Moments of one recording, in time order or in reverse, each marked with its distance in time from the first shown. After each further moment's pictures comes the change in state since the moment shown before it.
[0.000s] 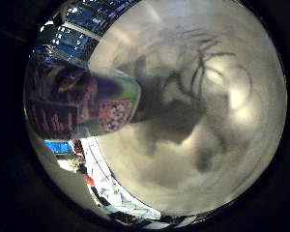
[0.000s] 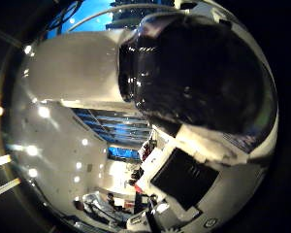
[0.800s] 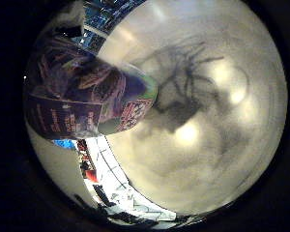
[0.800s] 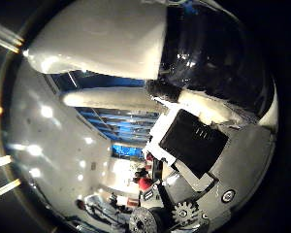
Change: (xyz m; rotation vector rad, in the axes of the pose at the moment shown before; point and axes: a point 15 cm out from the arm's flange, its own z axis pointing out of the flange) arm -0.025 0.006 0.025 -0.038 -0.027 -0.019
